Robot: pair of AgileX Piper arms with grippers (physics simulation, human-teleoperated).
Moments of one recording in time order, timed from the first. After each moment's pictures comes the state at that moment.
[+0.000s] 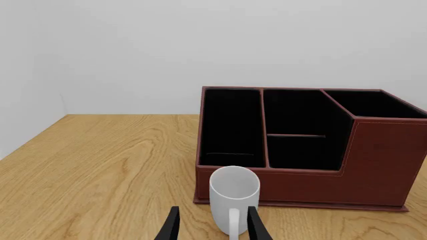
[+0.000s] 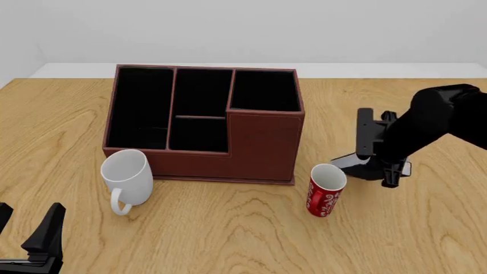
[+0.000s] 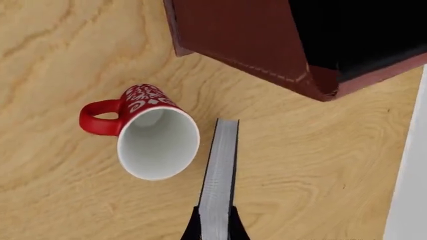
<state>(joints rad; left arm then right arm) 0.00 0.00 0.00 0.00 0.00 0.12 1.51 -1.09 0.82 -1.22</state>
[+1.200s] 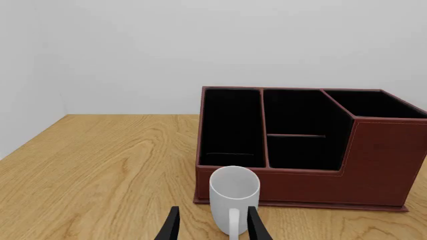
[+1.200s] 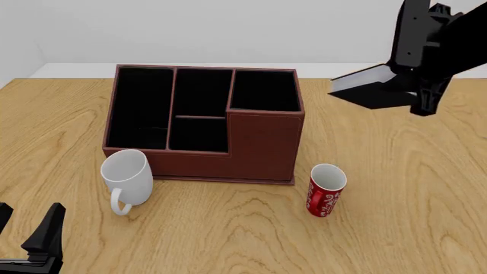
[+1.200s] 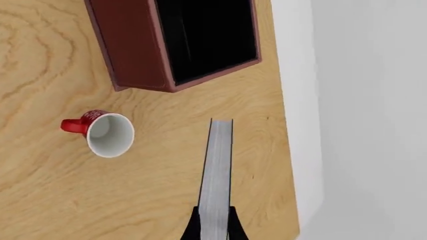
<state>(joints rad) 0.00 0.00 0.00 0.00 0.00 0.19 1.34 -1.55 1.13 -1.19</state>
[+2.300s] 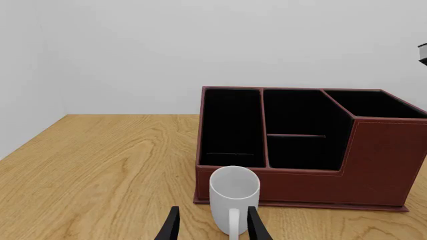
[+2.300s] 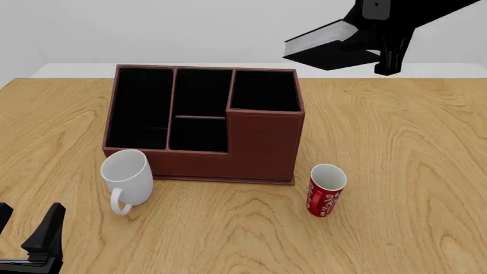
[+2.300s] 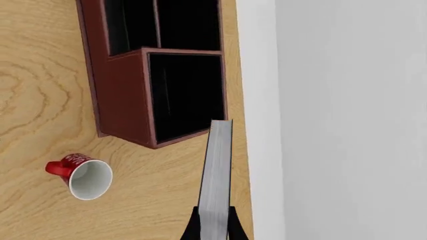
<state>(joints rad) 0.00 0.00 0.00 0.00 0.00 0.39 1.46 -1.87 1.19 -1.20</state>
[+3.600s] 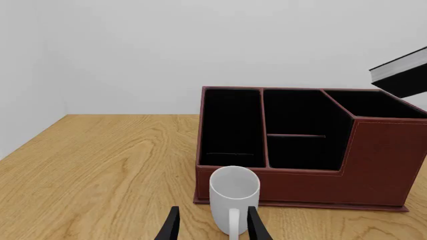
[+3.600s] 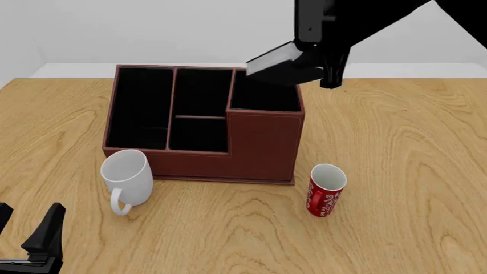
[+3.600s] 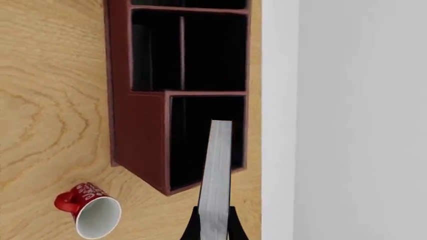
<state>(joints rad) 0.00 0.00 0.00 0.00 0.00 0.51 1.61 -1.90 1.14 -1.17</state>
